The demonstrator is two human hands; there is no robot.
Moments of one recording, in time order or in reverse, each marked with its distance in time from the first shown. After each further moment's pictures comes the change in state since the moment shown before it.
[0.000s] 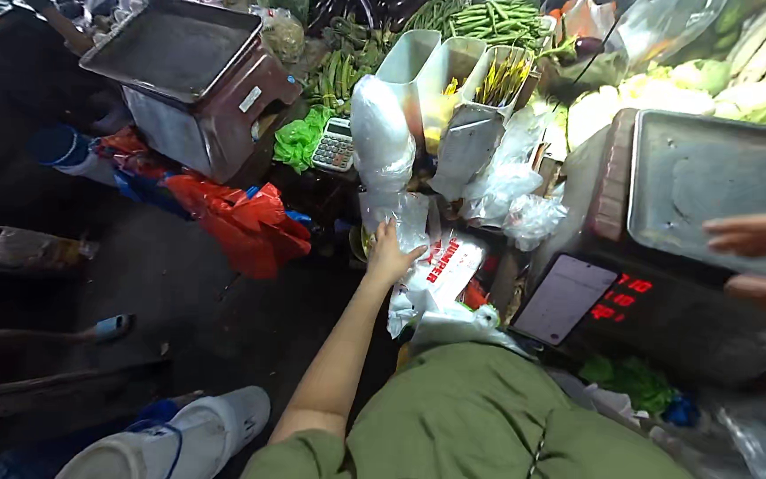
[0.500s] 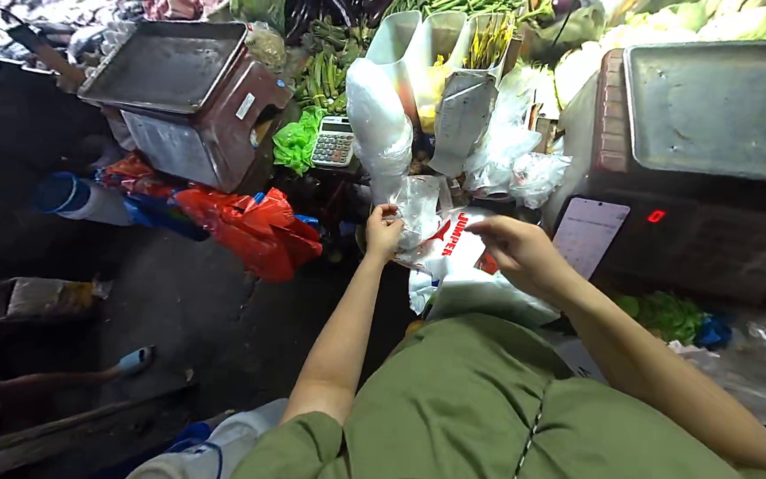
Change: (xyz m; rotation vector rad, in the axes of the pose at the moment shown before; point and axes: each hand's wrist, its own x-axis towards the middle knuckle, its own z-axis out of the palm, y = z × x) left_hand 0.017 -0.052 -0.002 -0.576 0.072 0.127; right_hand 0.102 -0.097 0.219 0.374 0.290 -0.001
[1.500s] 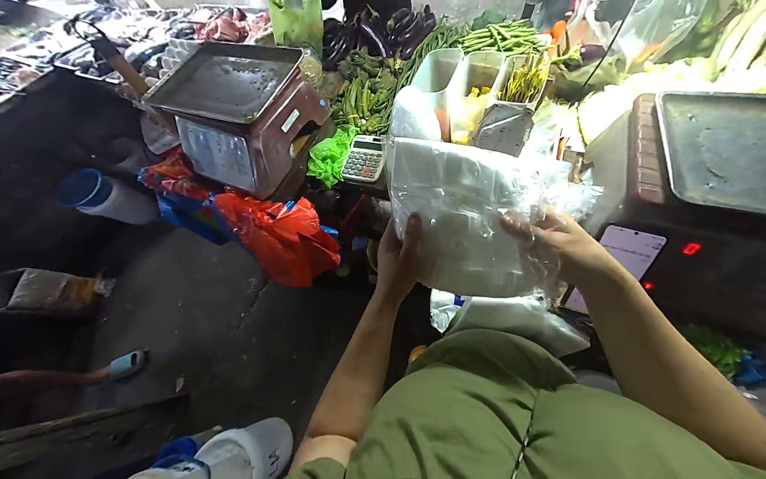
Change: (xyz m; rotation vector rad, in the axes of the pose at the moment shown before) left_hand -0.082 0.098 -0.047 -0.323 0.062 0.286; right_hand 0.043 -0.046 -0.019 0.777 -0.050 0.259
